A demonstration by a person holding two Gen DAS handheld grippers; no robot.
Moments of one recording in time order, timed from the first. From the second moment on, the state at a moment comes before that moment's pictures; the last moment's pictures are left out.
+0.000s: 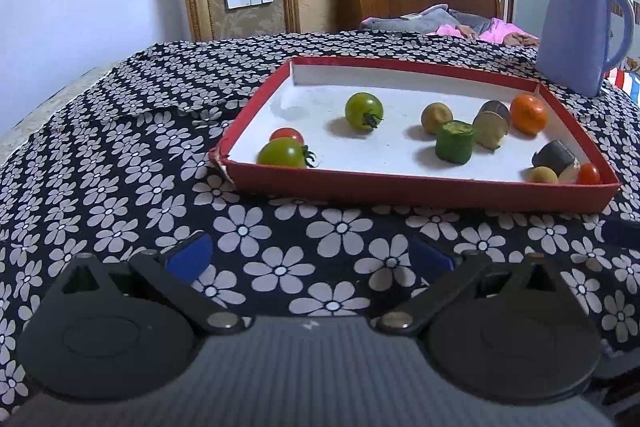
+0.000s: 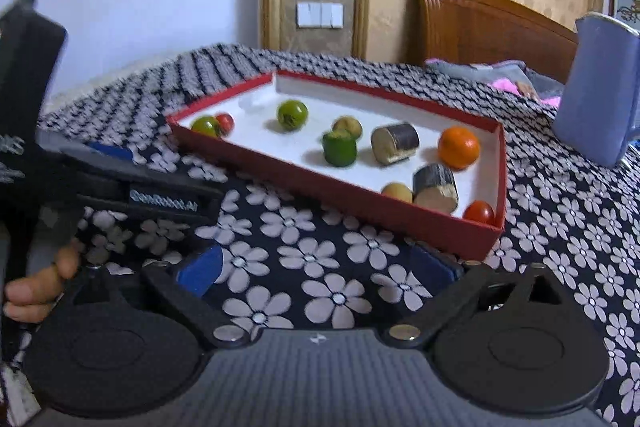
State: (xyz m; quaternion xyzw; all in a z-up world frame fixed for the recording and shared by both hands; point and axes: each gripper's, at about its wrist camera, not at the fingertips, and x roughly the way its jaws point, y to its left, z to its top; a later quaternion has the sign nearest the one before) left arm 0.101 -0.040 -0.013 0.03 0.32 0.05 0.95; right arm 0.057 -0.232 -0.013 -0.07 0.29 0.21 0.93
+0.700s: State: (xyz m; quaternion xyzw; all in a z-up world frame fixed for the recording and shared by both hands) left arm 0.102 -0.039 -0.019 0.02 0.32 0.06 0.94; right arm 0.059 -0.237 -0.021 -0.05 0.31 0.20 0.93
